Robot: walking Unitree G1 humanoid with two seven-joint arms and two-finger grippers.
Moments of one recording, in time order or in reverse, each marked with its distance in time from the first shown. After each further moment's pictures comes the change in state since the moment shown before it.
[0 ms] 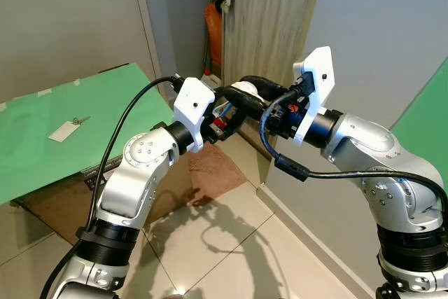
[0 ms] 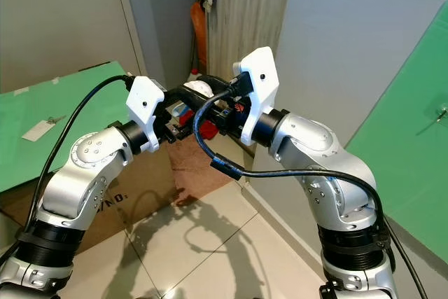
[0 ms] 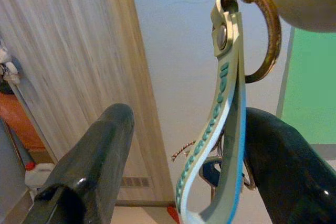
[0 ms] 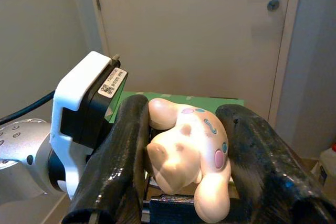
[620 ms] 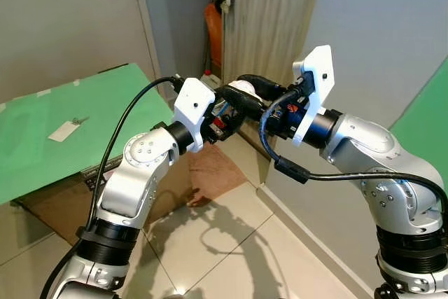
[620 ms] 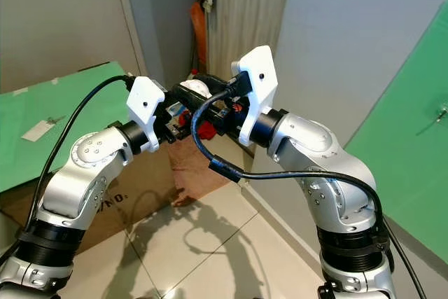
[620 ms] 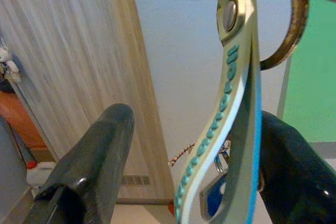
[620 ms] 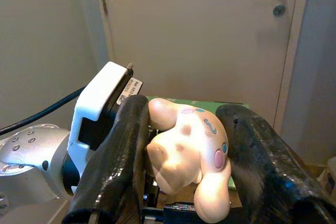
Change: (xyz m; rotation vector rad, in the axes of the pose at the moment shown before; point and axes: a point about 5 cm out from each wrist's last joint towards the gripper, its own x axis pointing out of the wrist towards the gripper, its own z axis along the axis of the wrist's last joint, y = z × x) left arm 0.000 0.000 -0.001 0.004 0.007 0.001; right arm 0.001 0.005 0.003 0.002 -0.019 0.021
